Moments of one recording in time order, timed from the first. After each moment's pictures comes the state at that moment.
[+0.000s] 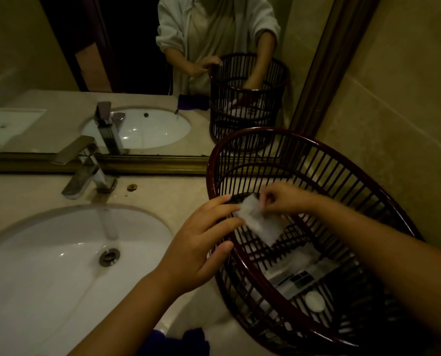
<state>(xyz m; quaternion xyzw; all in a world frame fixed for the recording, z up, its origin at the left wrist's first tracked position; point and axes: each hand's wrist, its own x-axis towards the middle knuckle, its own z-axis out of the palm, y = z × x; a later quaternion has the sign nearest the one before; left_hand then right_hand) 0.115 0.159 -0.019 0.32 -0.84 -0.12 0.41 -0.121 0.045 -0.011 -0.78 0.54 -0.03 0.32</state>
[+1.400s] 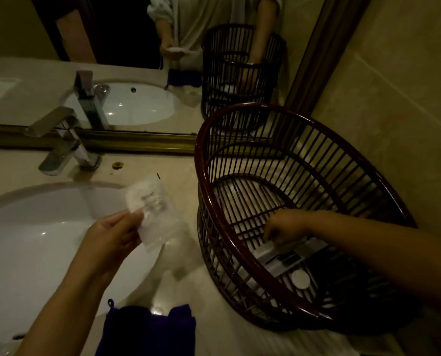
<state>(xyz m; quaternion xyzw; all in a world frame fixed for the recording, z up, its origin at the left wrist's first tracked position) 0.186 0.178 -0.039 0.57 -0.28 -0.57 0.52 -0.148 0.086 -0.073 -0.80 0.42 0.34 0.24</state>
